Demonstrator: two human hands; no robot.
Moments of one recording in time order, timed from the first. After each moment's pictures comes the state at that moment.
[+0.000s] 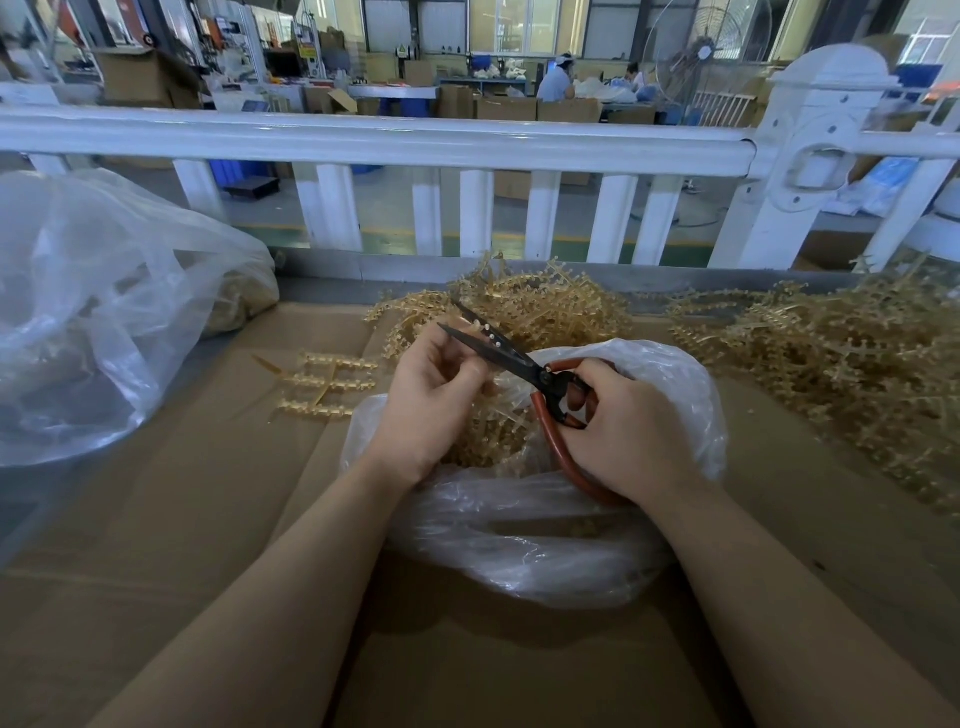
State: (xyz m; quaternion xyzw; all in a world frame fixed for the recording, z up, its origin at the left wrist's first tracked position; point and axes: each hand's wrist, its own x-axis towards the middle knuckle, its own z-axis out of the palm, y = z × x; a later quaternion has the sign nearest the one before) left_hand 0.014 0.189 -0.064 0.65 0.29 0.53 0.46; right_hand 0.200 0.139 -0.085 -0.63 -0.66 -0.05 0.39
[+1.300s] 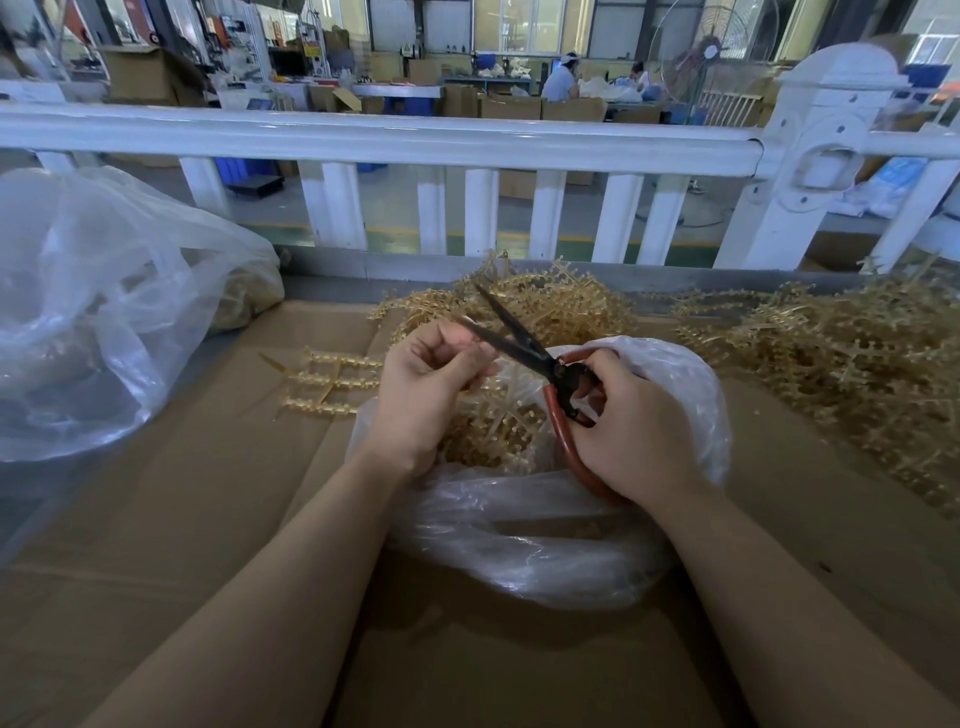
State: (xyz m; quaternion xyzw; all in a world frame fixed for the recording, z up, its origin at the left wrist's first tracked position) left_hand 0.012 0.197 -0.065 0.57 0.27 0.56 0.53; right_hand 0.201 0.135 -0.083 -0.64 -0.66 -0.07 0.39
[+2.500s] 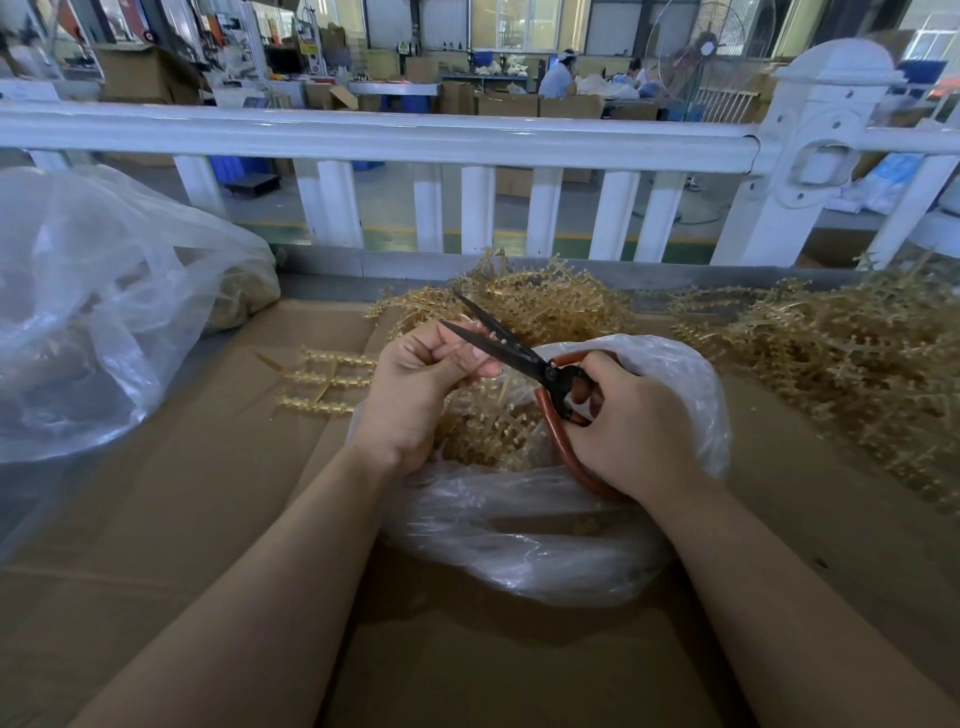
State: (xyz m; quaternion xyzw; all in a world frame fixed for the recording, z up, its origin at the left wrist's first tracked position) left_hand 0.010 0.203 -0.069 0.56 0.20 0.55 0.58; right_hand 0.200 0.135 -0.081 -0.62 -0.67 -0.11 0.39
